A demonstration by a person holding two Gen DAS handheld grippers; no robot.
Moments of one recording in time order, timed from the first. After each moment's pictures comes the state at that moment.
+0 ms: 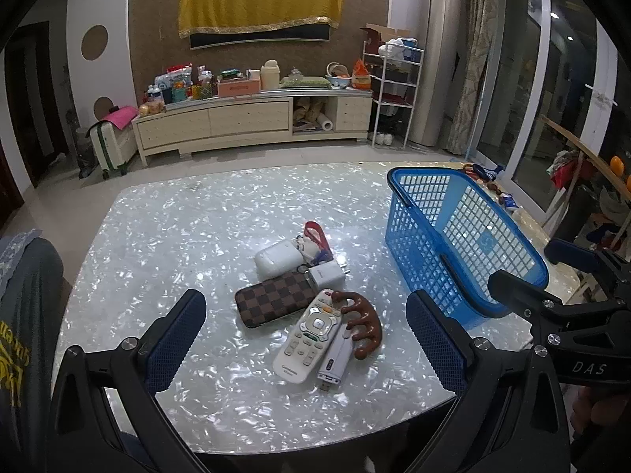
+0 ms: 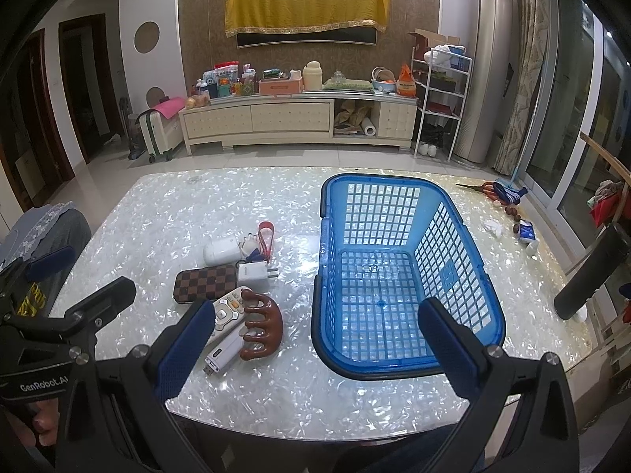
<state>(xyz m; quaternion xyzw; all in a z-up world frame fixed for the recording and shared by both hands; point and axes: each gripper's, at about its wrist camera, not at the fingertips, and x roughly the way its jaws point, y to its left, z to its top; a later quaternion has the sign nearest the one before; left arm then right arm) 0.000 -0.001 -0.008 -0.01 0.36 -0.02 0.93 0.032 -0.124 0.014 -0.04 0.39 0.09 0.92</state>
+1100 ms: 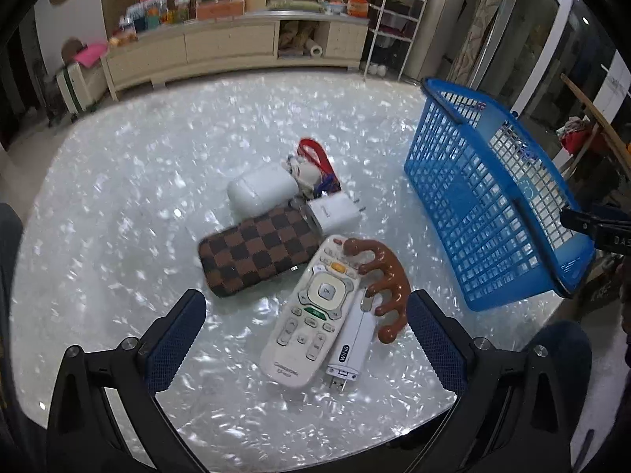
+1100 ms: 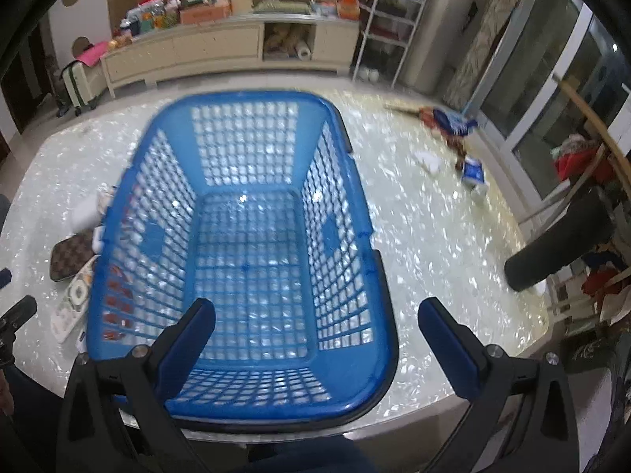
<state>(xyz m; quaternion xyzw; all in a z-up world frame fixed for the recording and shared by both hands) 0.076 0.015 -0.106 -0.04 0.50 -0.06 0.87 0.115 -0.222 -0.044 -0.07 0.53 -0.03 0.85</state>
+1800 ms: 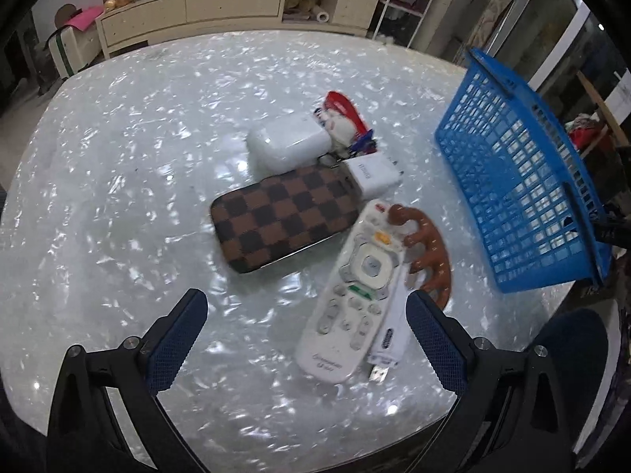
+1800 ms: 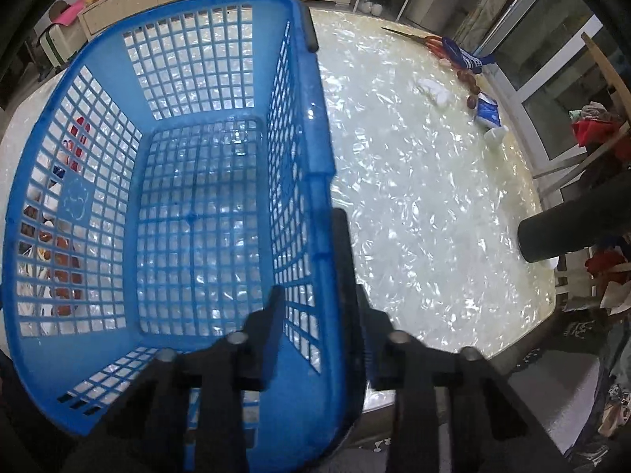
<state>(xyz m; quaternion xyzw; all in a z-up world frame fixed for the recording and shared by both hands) 0.094 0.047 -0.143 -0.05 0.55 -0.07 0.83 0.141 -0.257 -0.095 -0.07 0.63 -0.03 0.77</state>
